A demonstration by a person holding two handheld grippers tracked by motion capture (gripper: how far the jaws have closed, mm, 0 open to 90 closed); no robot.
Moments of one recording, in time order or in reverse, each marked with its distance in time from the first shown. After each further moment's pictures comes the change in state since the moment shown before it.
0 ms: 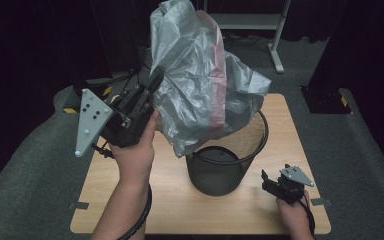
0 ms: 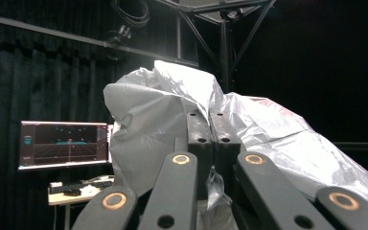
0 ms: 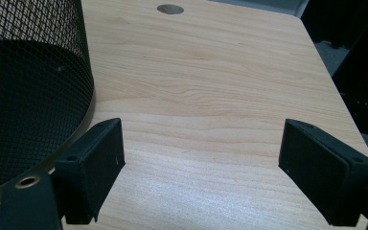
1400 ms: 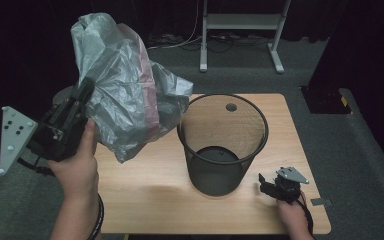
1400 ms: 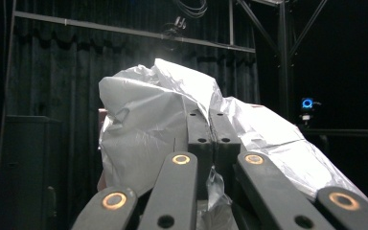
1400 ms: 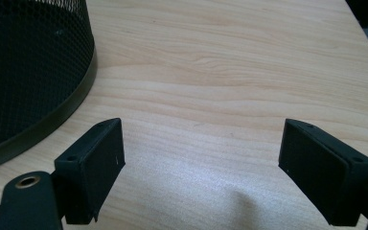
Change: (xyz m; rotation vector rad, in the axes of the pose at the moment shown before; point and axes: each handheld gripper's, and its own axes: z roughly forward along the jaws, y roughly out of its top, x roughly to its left) left arm 0.065 0.020 -0.073 0.070 0.207 0.082; right arm -0.002 -0.015 0.018 0.080 0.057 0.000
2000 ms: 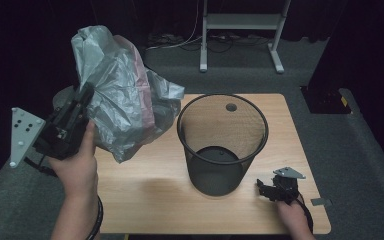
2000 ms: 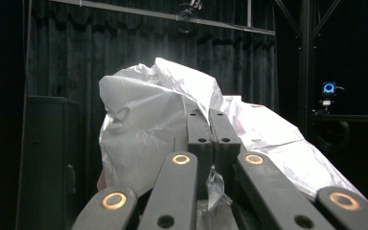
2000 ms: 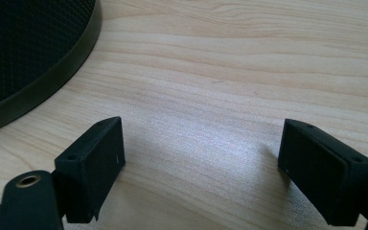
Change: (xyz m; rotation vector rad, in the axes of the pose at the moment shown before) left arm 0.012 -0.022 0.001 0.066 0.059 -0.006; right arm -0.002 -0.003 0.008 0.168 0.062 0.020
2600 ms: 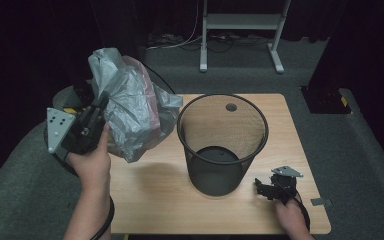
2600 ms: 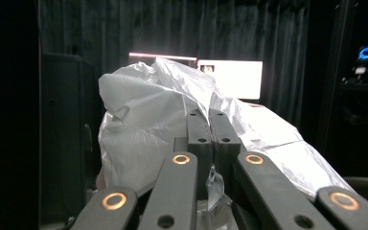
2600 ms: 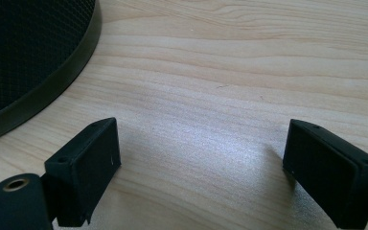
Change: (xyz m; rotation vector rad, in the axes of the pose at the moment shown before) left arm 0.007 -0.055 0.025 0.147 0.077 -0.015; right arm 0.003 0.003 0.004 0.003 -0.007 -0.001
